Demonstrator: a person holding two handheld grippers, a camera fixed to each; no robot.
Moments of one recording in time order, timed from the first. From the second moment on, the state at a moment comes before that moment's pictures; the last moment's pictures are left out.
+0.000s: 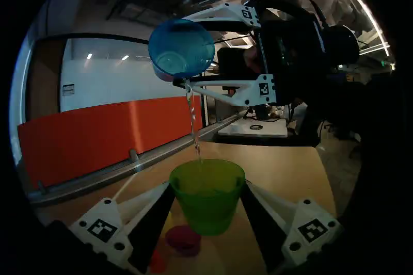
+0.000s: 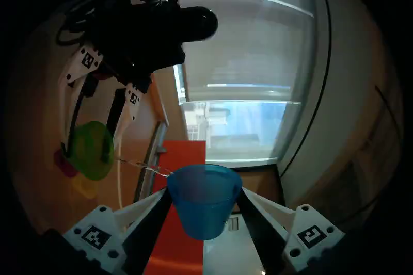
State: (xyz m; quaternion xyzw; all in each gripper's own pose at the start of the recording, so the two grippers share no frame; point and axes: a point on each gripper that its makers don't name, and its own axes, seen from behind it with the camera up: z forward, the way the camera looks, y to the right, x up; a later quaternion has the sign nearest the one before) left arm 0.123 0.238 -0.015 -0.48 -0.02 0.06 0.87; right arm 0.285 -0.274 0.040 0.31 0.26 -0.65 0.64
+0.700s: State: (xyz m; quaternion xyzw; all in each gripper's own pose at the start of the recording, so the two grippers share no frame) left arm 0.126 0.237 -0.014 -0.48 -0.02 0.05 0.87; right arm 0.290 -0.279 0.040 0.29 0.28 -0.69 0.61
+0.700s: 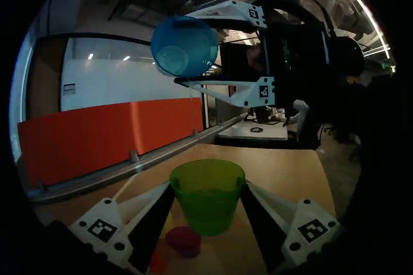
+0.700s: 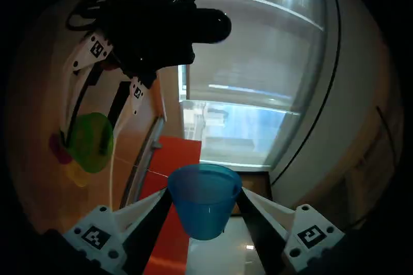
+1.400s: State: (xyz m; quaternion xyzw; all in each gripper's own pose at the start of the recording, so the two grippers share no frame) left arm 0.127 0.234 -0.011 -0.48 -0.02 0.05 0.88; right arm 0.282 -0.279 0.038 0.31 0.26 -0.64 0.65
